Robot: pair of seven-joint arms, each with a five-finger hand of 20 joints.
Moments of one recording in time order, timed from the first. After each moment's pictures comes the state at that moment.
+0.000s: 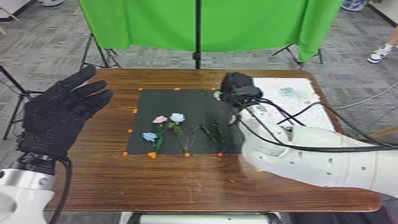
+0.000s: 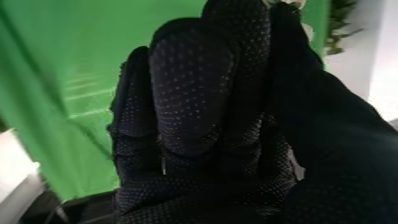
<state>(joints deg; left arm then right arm) 134.5 -51.6 -107.7 -139.7 31.0 8.7 11.8 -28.2 -50.4 -6.5 -95.6 -114.0 31.8 49.5</state>
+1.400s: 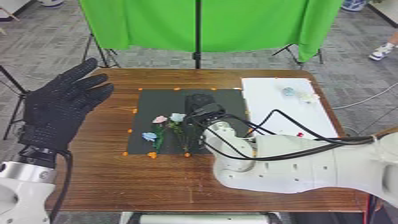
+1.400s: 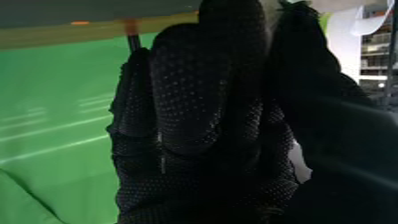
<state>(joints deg) 131.8 -49.3 -106.8 -137.9 30.9 7.2 13.5 -24.1 -61.9 -16.6 -95.1 -109.6 29.2 51.9</state>
